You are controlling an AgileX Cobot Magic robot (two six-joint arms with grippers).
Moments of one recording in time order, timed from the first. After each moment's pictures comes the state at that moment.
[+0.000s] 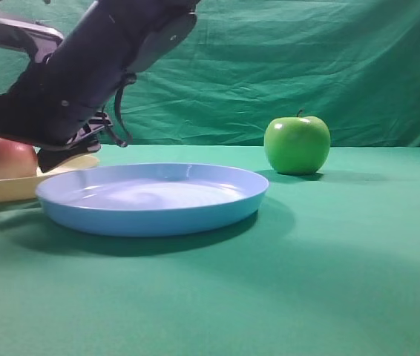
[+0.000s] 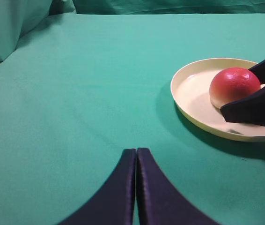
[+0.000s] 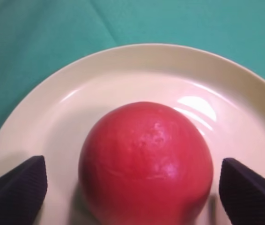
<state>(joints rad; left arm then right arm) -0.01 -0.02 0.01 0.33 0.38 -0.32 0.85 2.41 -1.79 1.29 0.27 -1.46</state>
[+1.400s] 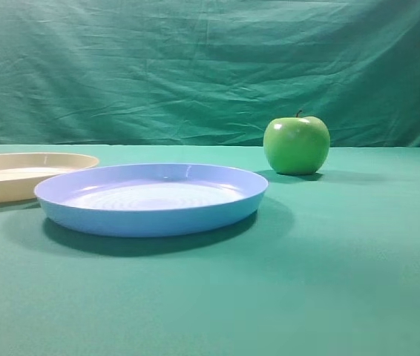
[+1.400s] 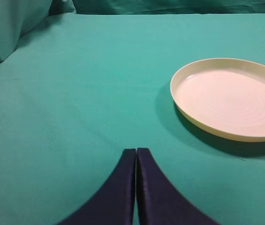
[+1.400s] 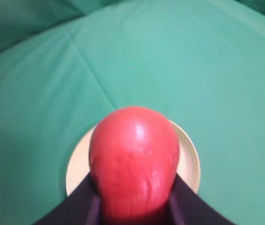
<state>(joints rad) -0.01 -0.02 0.01 0.33 0.38 -0.32 0.64 1.82 -1.70 0.40 0.79 -0.44</state>
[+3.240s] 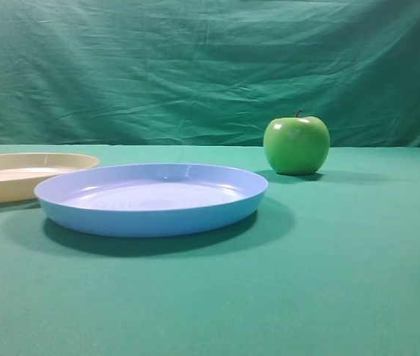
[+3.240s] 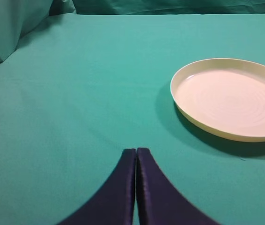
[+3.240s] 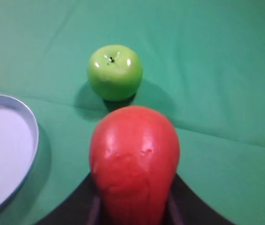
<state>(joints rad) -0.01 -0.02 0.01 0.33 0.38 -0.32 0.30 1.17 -0.48 0.19 0.07 -0.19</state>
